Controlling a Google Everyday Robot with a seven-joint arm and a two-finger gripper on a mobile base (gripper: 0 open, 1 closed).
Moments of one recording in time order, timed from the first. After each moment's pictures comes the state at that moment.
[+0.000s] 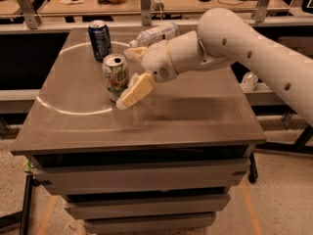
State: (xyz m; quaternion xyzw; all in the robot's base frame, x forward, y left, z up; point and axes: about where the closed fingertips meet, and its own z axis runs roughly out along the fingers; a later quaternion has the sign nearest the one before) arm 0.577 0.078 0.889 -0.60 0.59 0.34 0.42
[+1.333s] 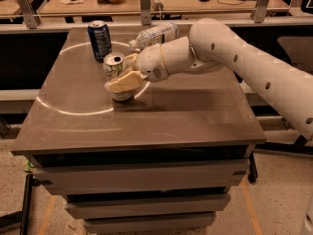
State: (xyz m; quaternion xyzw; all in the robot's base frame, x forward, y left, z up) arm 0.599 0.103 0.875 -0.57 0.59 0.39 0.42
